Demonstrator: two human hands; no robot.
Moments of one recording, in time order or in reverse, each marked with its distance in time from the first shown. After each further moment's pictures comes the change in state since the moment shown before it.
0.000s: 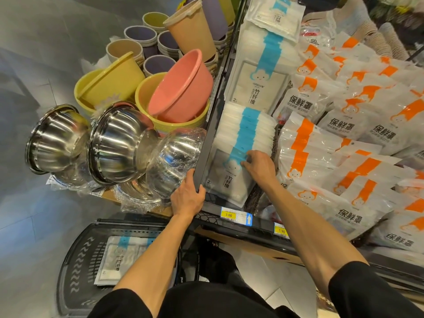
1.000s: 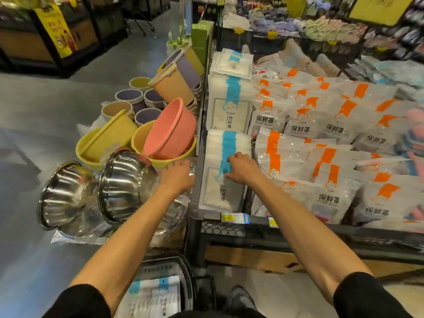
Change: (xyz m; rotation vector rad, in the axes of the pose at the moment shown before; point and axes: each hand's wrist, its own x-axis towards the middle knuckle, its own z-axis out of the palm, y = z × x) left_hand 0.018 0.062 -0.145 0.526 -0.136 0.334; right_hand -0.066 -0.067 -0.076 -0.272 -0.121 -0.062
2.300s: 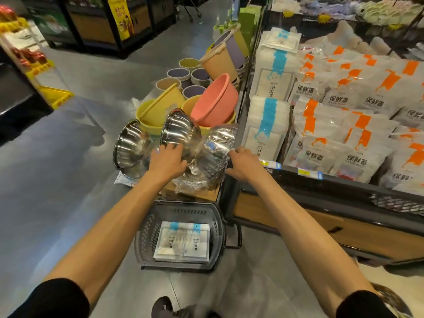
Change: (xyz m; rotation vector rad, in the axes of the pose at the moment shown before) left_hand -0.275 -0.116 -0.017 0.096 0.091 -0.118; right_hand -0.219 -0.155 0.037 -0.019 -0.008 -0.206
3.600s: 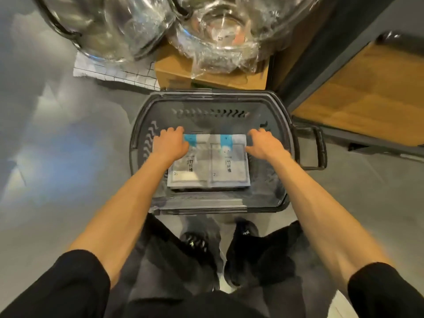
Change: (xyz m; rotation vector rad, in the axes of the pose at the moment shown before) left_hand 0.062 -0.205 0.578 -0.108 -0.436 -0.061; right_hand 0.153 -0.081 0.578 0.209 -0.404 0.260
